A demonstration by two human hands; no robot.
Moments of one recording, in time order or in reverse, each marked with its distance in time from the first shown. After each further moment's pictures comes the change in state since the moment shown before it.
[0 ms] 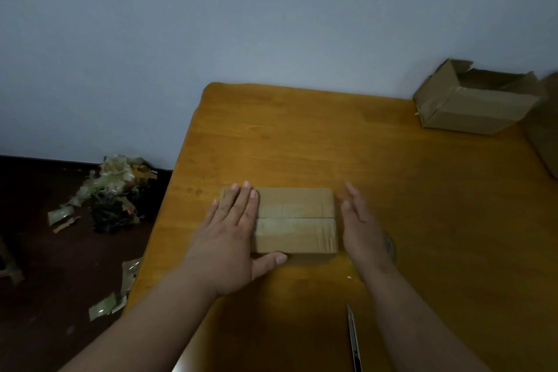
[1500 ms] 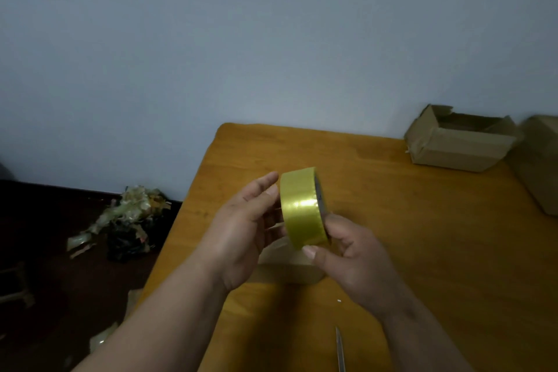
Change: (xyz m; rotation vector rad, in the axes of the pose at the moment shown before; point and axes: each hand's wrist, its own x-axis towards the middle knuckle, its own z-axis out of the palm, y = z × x) left_hand -0.032 0.080 -0.090 -1.827 0.140 -0.055; right_hand -0.068 -0.054 -0.061 0.089 -0.412 -0.572
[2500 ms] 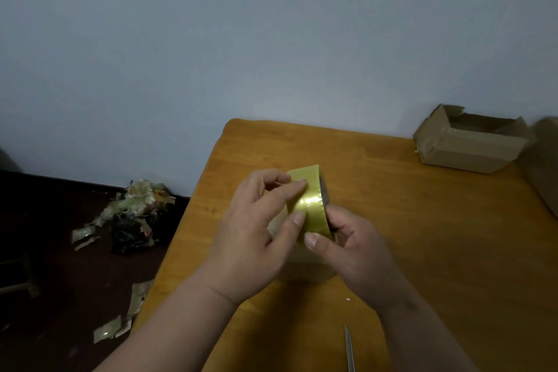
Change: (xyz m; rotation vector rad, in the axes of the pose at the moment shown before) left_hand -0.012 -0.010 -0.029 1.034 0.088 0.864; right_hand 0.014 -0.010 0.022 0.152 0.009 -0.057
